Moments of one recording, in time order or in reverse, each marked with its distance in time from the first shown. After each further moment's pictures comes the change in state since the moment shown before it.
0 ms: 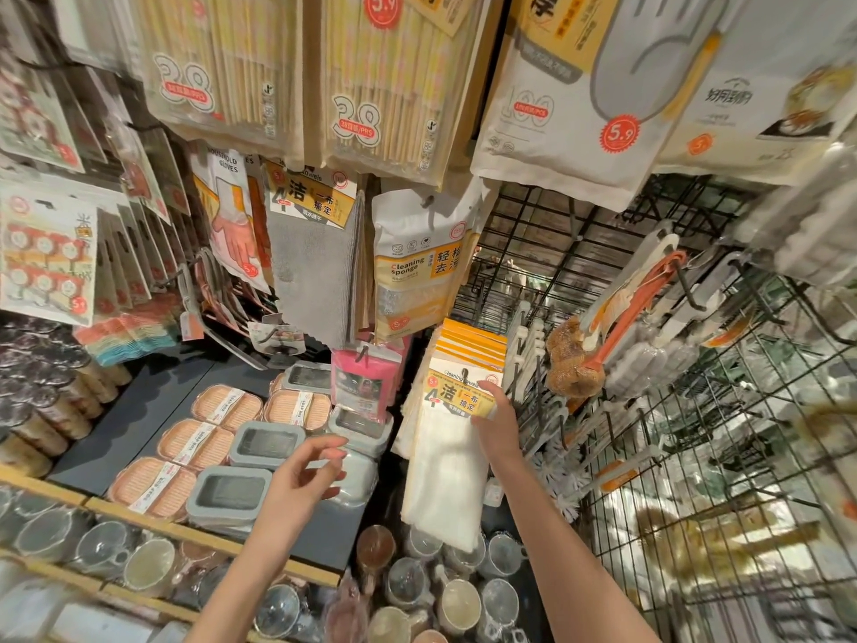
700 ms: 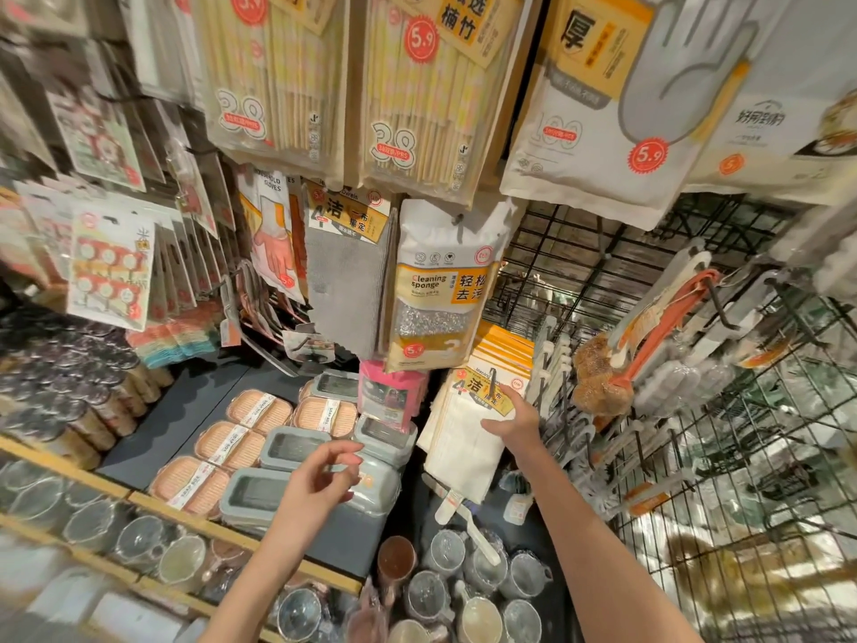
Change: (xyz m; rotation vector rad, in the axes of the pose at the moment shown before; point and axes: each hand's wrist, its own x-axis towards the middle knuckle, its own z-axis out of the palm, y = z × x) left_hand 0.000 0.004 -0.010 0.024 -0.029 0.031; right_hand 0.028 0.005 -0.003 -0.145 -0.089 0.080
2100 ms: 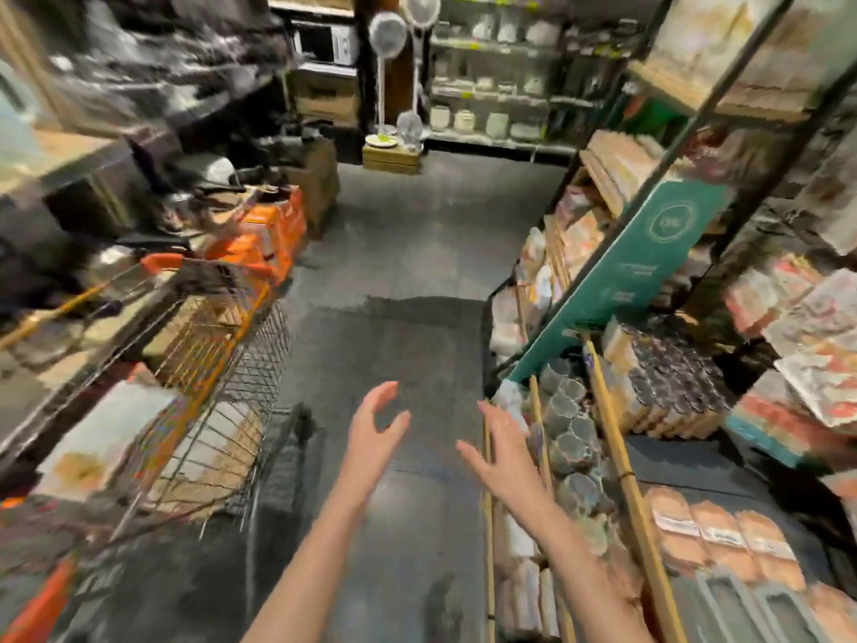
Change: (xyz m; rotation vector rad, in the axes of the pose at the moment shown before) left_hand -0.412 -0.064 -0.297 0.045 1.455 0.032; right_hand -0.477 -0.120 0.395 -0.461 -1.208 -1.218
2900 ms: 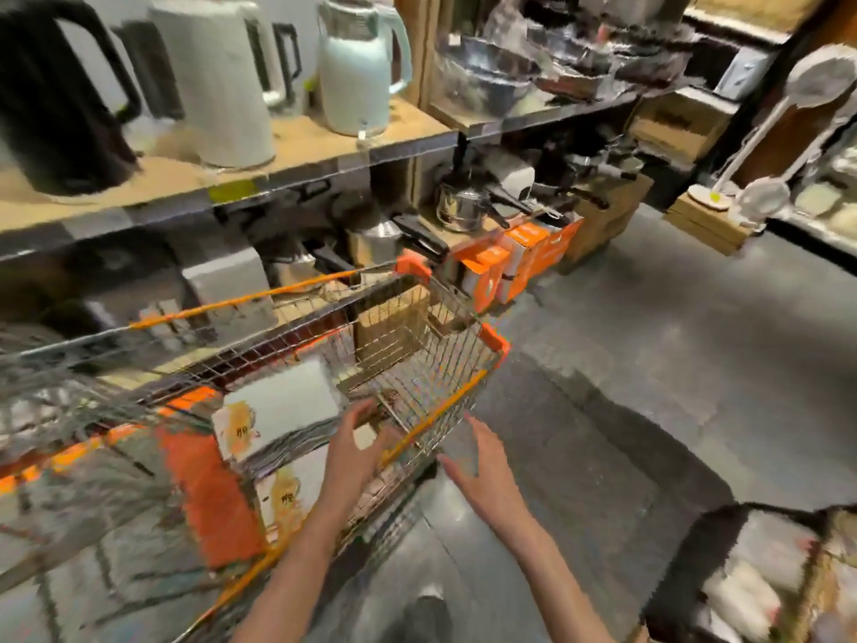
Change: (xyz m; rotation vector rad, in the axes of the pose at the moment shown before) left_hand 0.223 -0.103 -0.250 -0.032 0.766 -0.329; right_hand 0.348 -0.195 0.233 0.002 -0.623 -0.403
